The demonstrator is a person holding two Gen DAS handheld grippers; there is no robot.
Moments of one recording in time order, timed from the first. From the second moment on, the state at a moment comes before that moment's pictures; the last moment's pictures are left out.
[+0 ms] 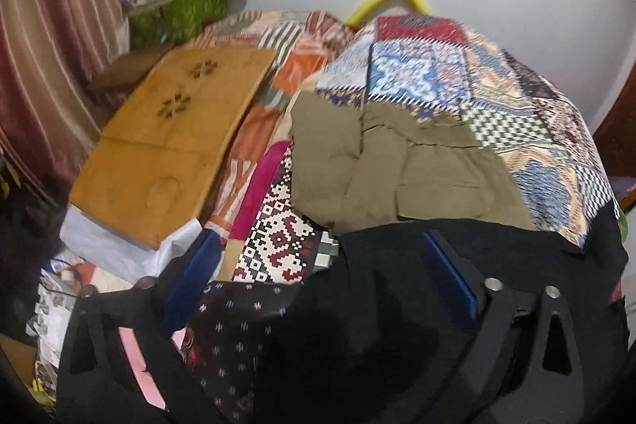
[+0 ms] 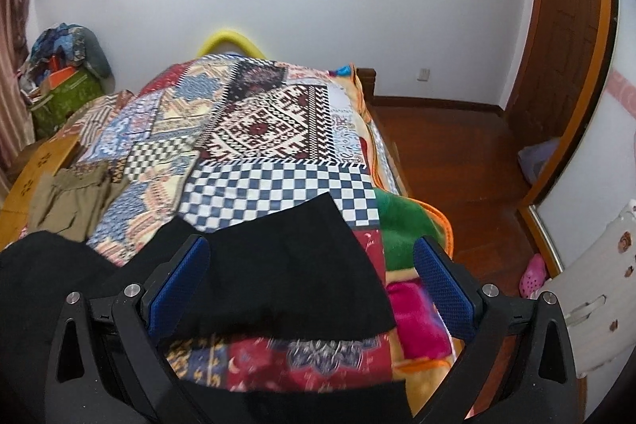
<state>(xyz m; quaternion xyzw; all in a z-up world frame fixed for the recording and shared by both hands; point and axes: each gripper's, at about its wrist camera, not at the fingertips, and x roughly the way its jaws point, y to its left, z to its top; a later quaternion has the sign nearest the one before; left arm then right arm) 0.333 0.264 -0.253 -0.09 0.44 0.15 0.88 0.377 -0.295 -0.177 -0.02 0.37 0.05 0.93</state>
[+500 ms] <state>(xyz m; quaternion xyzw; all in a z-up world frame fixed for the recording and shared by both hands) 0.386 0.256 -0.330 -0.10 0.55 0.10 0.82 0.457 -0.299 -0.219 -0.02 0.42 0.04 0.91</state>
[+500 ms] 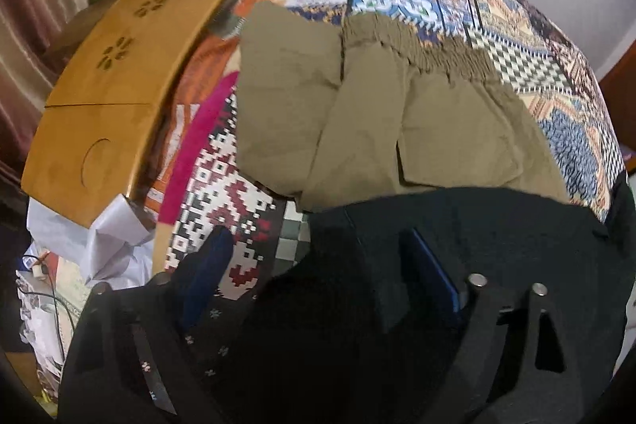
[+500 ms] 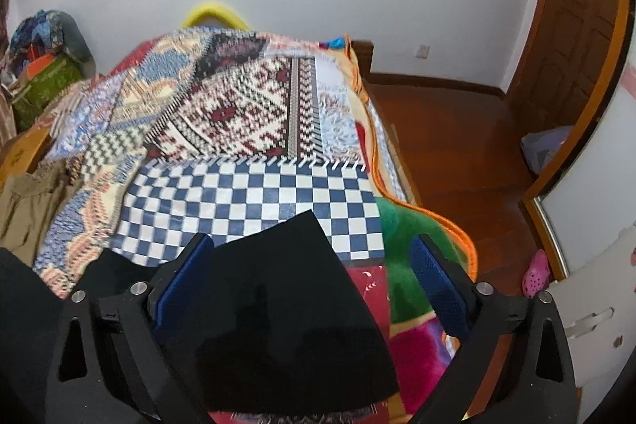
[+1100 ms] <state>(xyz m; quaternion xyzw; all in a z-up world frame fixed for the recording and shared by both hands) 0.385 0.250 -0.341 -0.11 0.56 0.07 0.82 0.499 -0.290 -0.274 -0.01 0.49 0.09 0.87</state>
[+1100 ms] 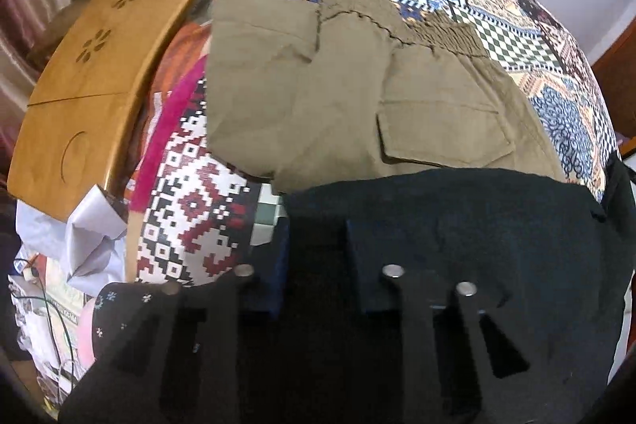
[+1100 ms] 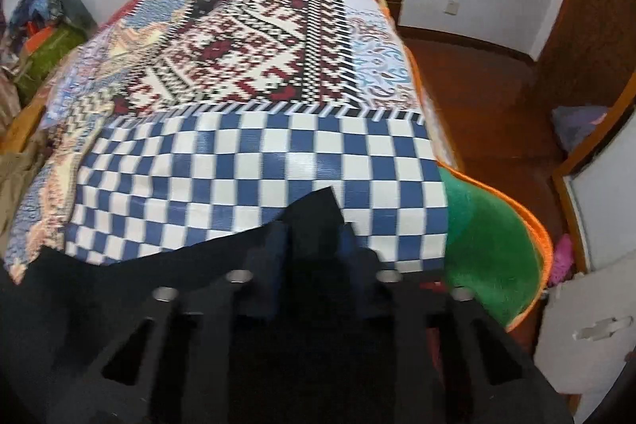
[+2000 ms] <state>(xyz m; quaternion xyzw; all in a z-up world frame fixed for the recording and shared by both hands) 0.339 0.268 -0.223 -0.11 0.45 0.10 0.88 0.437 -0.326 -0.148 0.04 0.34 0.09 0.94</state>
